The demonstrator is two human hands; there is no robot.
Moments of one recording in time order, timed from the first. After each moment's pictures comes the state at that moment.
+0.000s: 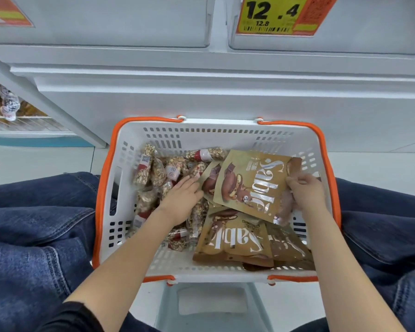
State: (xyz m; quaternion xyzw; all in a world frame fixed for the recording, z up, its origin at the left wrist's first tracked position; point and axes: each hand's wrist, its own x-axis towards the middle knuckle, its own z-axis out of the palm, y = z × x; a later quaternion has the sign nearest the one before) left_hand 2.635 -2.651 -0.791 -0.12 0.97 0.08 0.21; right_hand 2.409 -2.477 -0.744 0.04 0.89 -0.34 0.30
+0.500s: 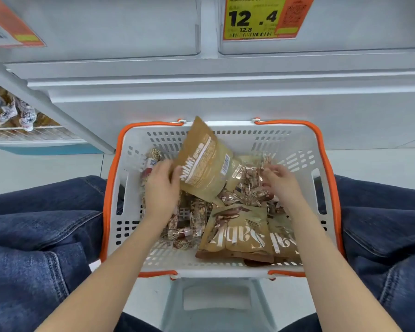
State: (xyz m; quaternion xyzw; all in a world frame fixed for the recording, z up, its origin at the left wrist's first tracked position) left_hand 2.643 -2.652 -0.734 -0.48 0.81 0.27 -0.20; right_hand 2.432 -2.501 -0.746 -0.06 0.82 -0.43 0.39
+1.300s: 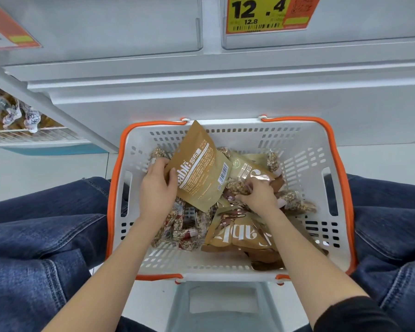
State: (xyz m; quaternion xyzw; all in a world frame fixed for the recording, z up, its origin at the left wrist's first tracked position) left_hand 2.656 -2.666 -0.734 -0.49 0.81 0.27 -0.17; right_hand 2.465 -2.519 -0.822 -0.26 0.88 -0.14 0.37
